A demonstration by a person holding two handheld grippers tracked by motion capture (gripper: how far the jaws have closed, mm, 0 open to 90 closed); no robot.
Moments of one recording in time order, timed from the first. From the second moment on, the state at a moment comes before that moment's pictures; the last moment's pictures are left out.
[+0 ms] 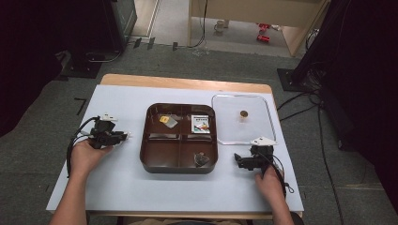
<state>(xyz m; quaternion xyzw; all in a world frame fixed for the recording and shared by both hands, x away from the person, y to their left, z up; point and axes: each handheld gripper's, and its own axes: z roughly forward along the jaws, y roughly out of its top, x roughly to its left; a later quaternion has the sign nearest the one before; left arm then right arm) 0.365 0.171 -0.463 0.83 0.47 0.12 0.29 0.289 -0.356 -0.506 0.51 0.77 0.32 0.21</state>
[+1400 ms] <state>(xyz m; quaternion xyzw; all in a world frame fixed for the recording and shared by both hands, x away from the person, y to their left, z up) 0.324 0.230 -0.469 0.81 0.47 0.16 0.32 0.290 -0.357 -0.506 0.52 0.77 0.32 0.20</state>
